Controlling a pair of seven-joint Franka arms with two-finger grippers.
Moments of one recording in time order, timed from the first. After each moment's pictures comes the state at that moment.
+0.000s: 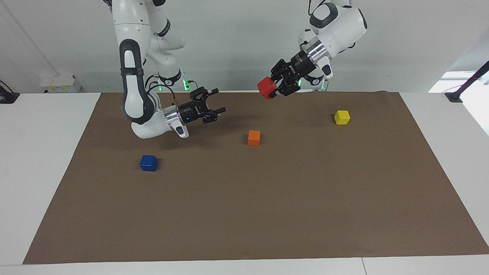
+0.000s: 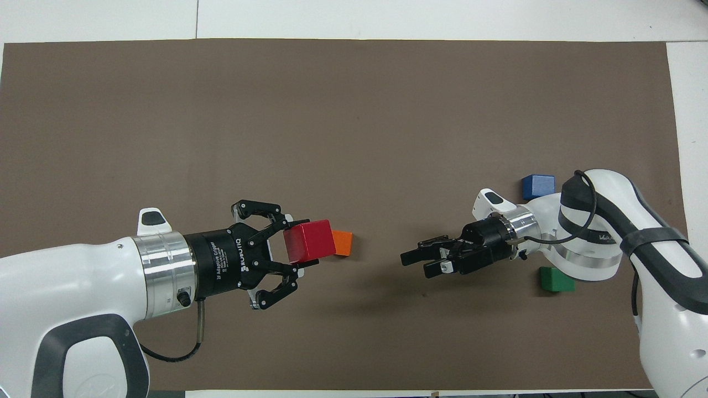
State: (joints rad) left arm -0.16 -0.39 -0.29 -2.28 -1.05 2.21 -1.65; right arm 0.16 0.22 -0.09 -2.29 1.58 1.25 -1.15
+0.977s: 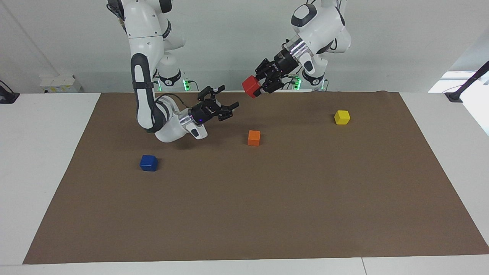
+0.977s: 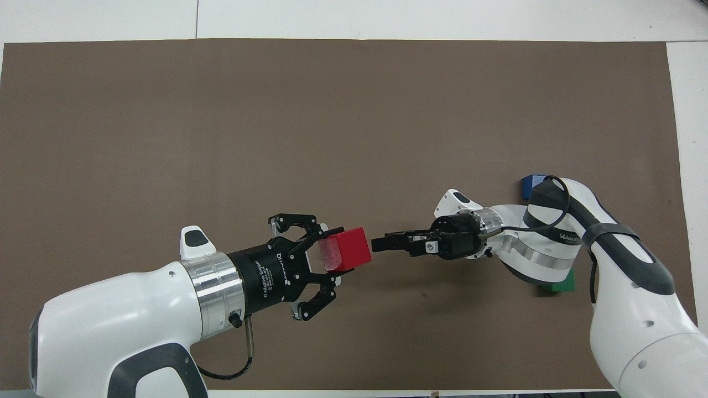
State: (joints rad) left arm -0.33 -0.38 -0.30 -2.32 -1.09 2.42 -1.65; right arm 0.27 0.32 -0.07 -2.29 1.98 1.10 -1.10
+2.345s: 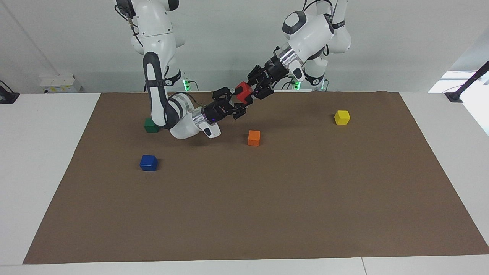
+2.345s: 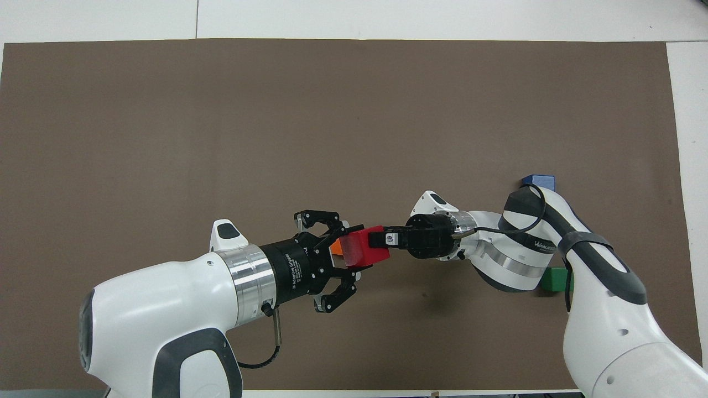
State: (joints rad) left arm -0.36 -0.28 -0.32 -2.28 -1.09 2.48 -1.64; right arm 0.36 0.32 -0.06 -2.29 2.14 1.16 -1.08
